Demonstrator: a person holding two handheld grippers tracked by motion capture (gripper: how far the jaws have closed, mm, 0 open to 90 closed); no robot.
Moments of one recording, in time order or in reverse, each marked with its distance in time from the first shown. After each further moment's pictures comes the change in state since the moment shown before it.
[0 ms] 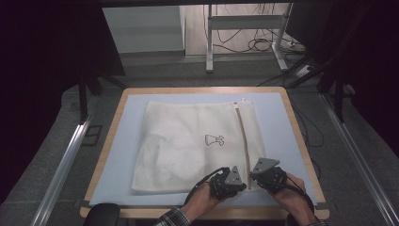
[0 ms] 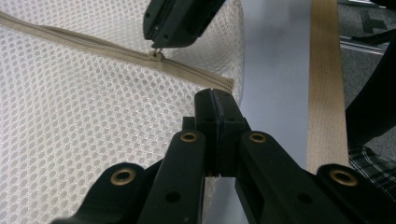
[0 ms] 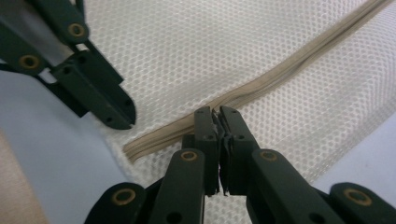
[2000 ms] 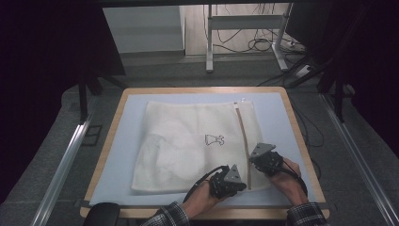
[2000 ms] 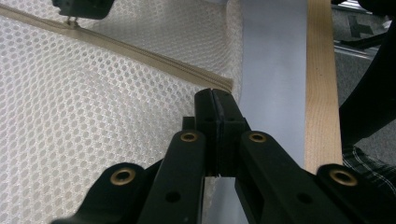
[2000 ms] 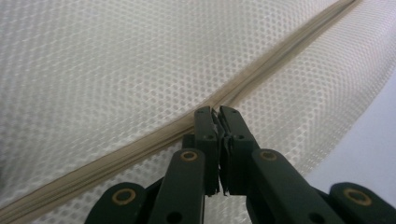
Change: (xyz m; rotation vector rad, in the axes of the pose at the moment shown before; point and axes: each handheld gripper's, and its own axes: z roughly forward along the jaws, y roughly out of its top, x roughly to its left) left arm 0.003 0.000 0.001 -0.007 -0.035 -0.042; right arm -0.040 0.015 0.026 -0.012 -0.068 -0.005
